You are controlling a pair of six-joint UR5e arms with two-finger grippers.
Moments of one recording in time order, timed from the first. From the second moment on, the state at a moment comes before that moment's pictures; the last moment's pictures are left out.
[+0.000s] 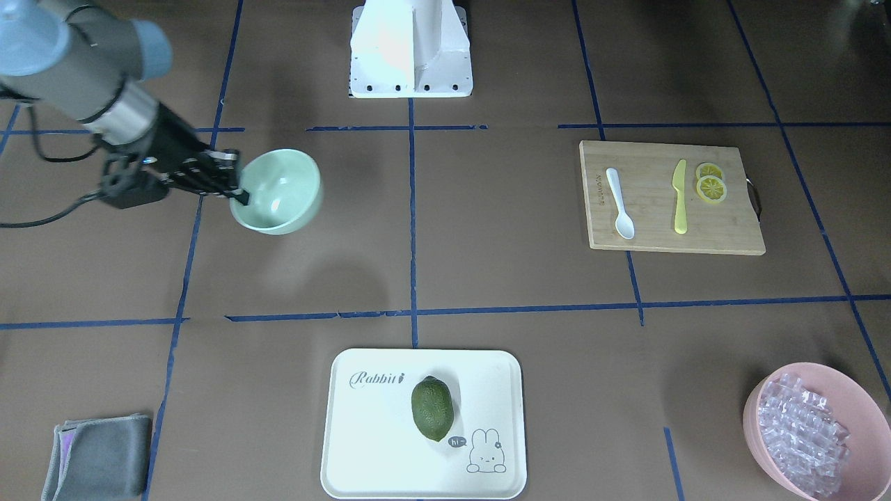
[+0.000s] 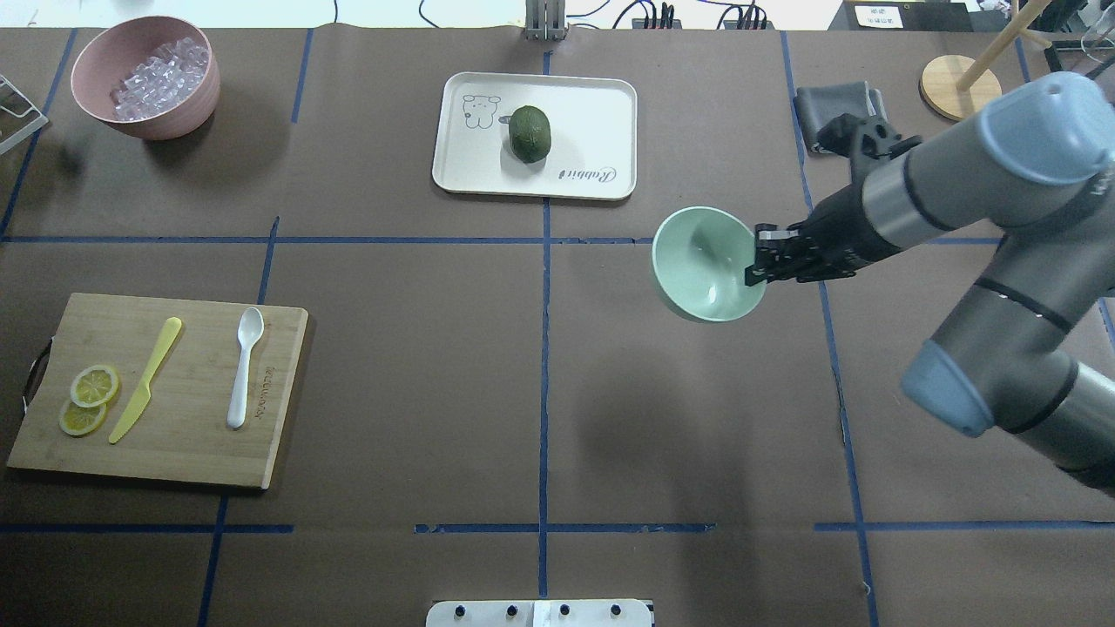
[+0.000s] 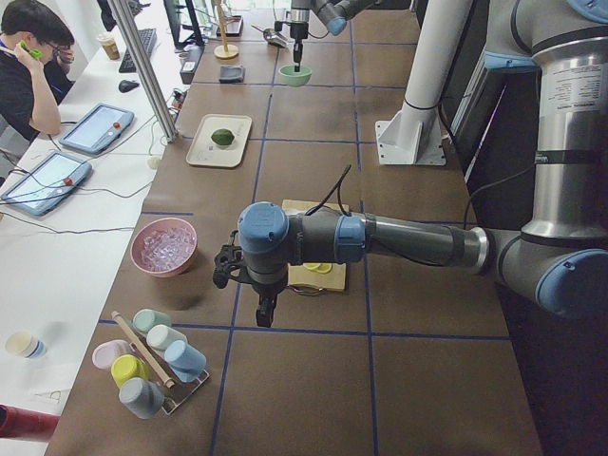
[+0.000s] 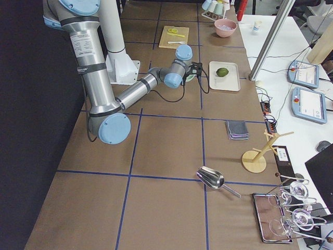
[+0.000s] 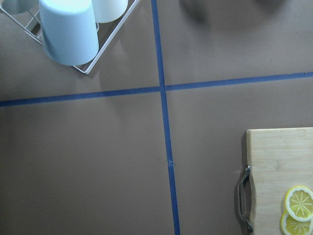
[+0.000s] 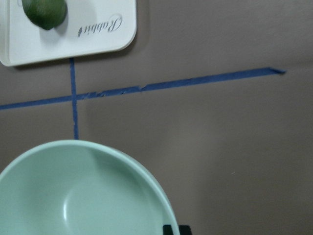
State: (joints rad) left arm -1.65 -1.51 -1.77 -1.43 -2.40 0.16; right arm 0.75 -1.23 1.89 -1.23 2.15 1.26
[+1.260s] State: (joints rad) left arm -1.65 -1.50 -1.77 -1.43 -2.40 0.16; right arm 0.44 -0.95 1.69 -1.42 1.79 1.38
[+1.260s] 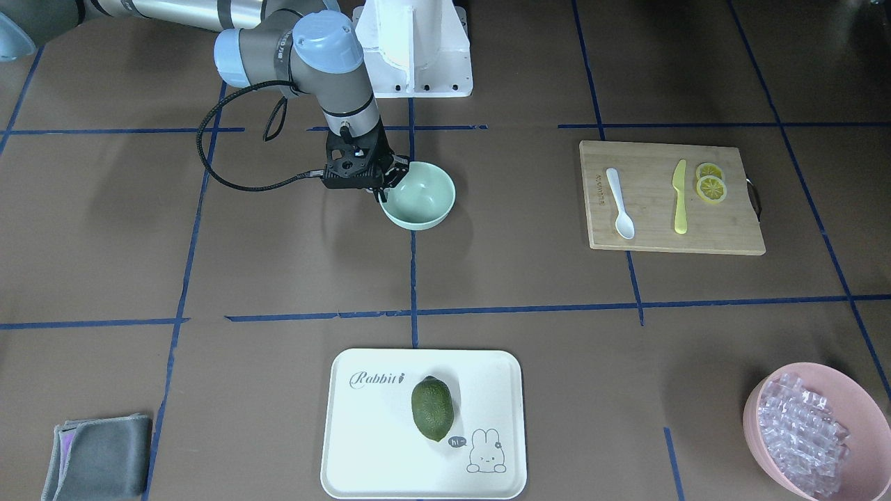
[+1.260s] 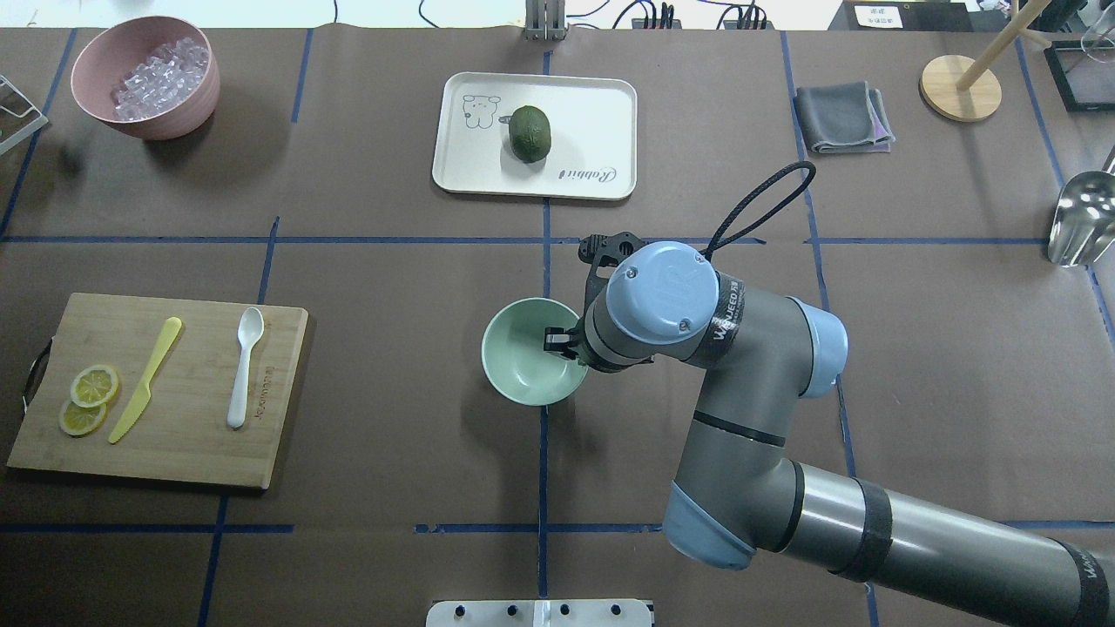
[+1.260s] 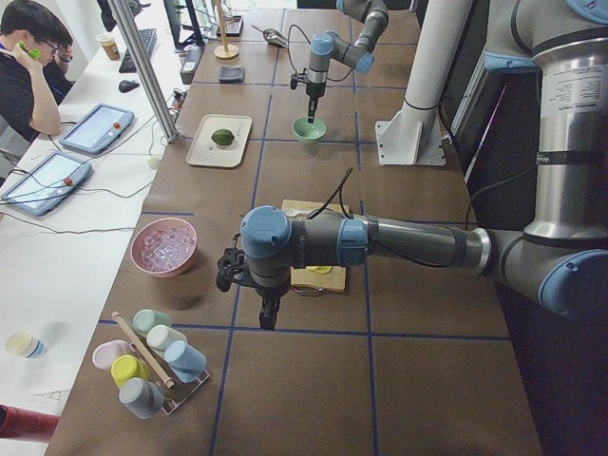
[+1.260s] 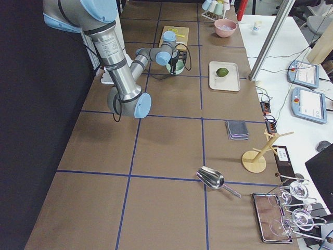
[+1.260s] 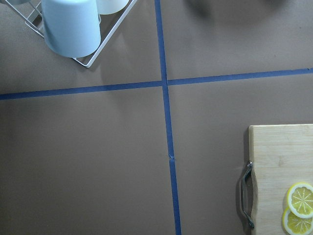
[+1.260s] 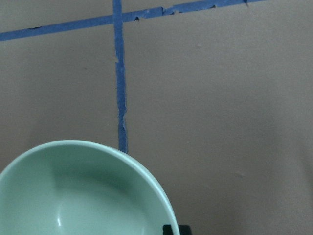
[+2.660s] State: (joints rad) left arm -1.45 -1.51 -2.03 -1.47 -2.40 -0.21; right arm 0.65 -1.01 1.88 -1.65 1.90 1.19
